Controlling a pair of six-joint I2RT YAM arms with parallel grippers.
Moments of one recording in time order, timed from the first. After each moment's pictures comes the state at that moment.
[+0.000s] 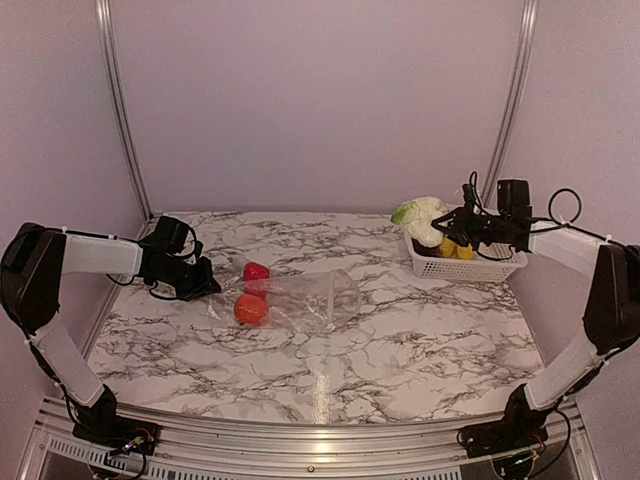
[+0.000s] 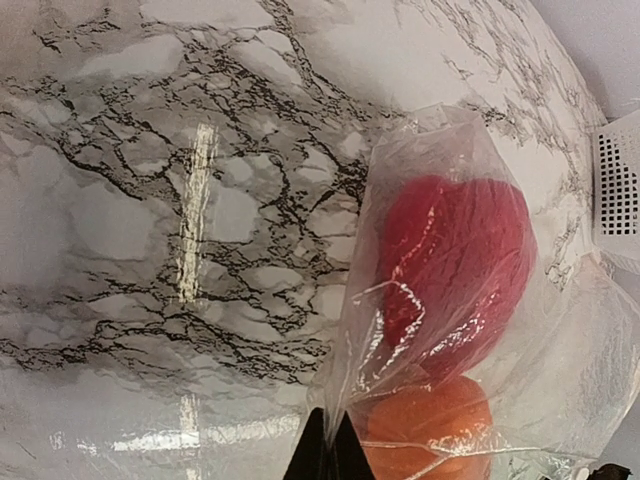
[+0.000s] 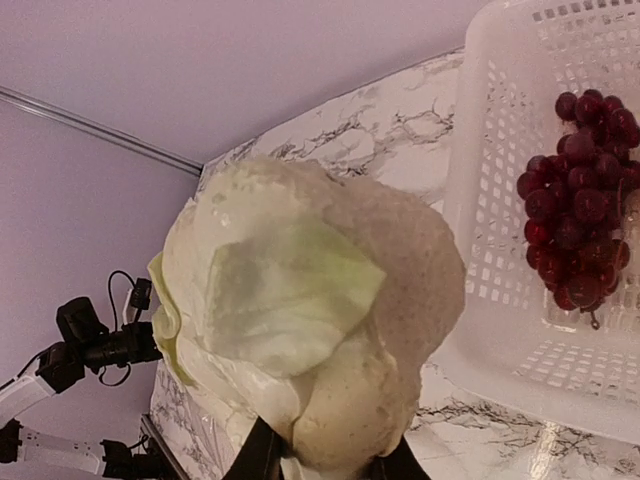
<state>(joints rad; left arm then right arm) -0.31 1.67 0.93 -0.22 0.31 -0.62 0.07 1.52 1.07 -0.14 -0.73 0.55</state>
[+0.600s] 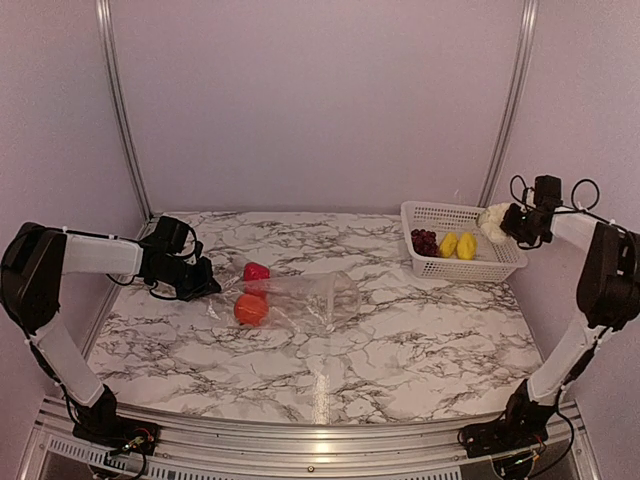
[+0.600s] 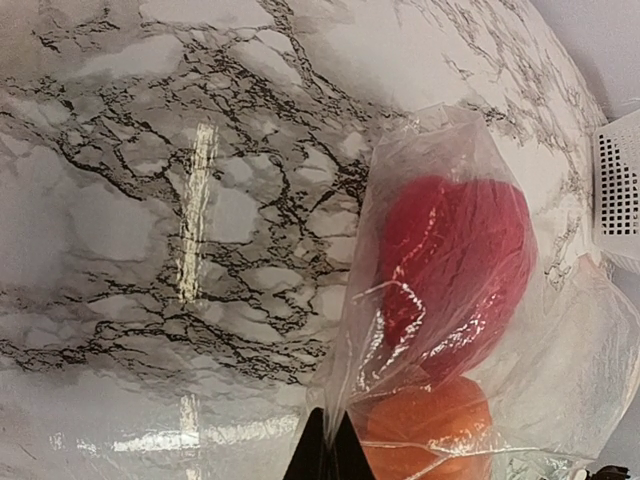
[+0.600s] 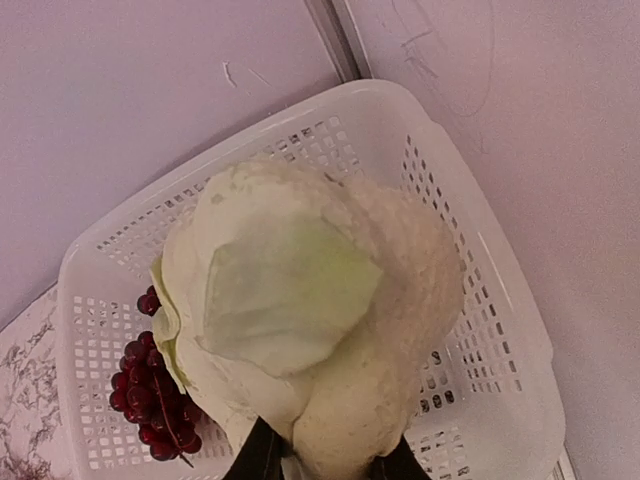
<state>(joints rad) -0.31 1.67 0.93 -0.22 0.31 -0.62 -0.27 1.66 1.30 -0.31 -0.21 0.33</state>
